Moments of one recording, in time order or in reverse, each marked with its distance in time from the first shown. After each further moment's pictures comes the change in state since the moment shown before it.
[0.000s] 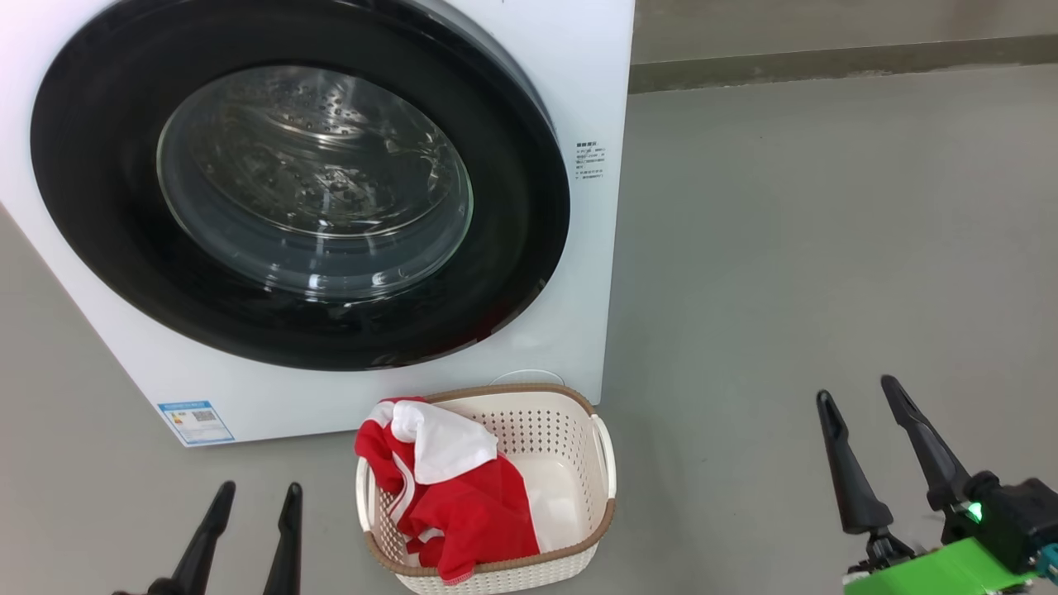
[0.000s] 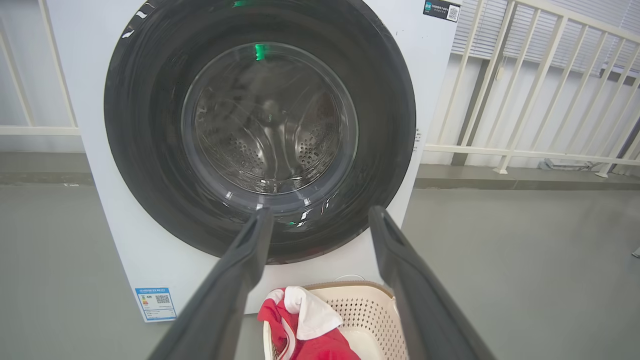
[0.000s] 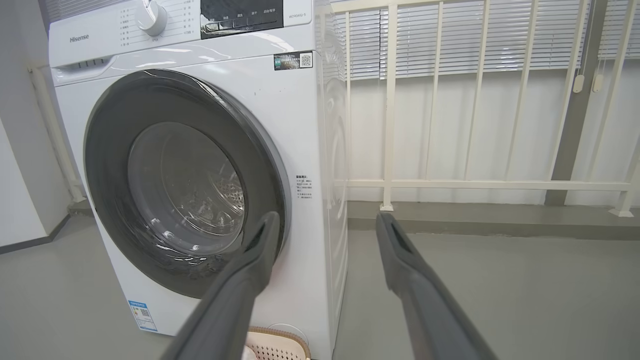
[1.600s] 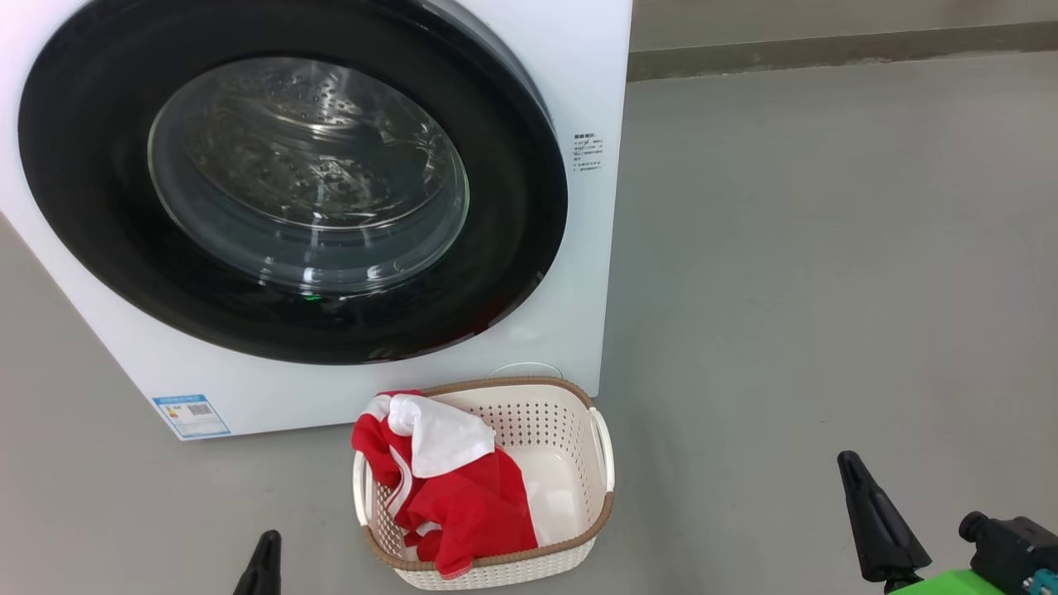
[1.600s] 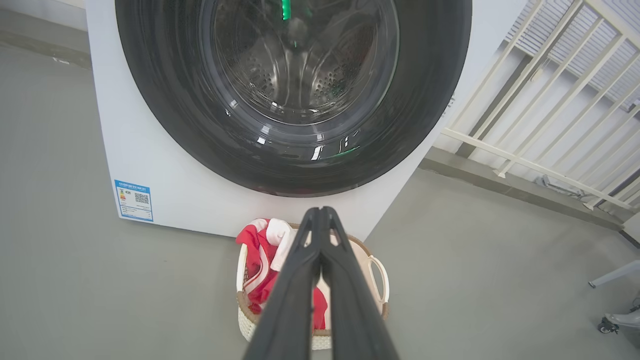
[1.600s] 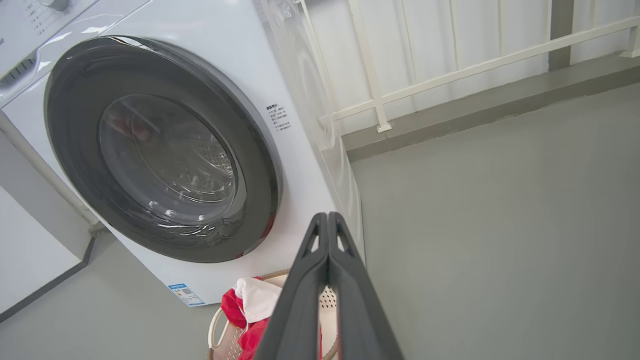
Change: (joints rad) left arm 0.030 -0.054 0.015 0.105 -0.185 0.001 0.070; right arm 0.062 0.040 0.000 0.126 0.229 0.000 0.055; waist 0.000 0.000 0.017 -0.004
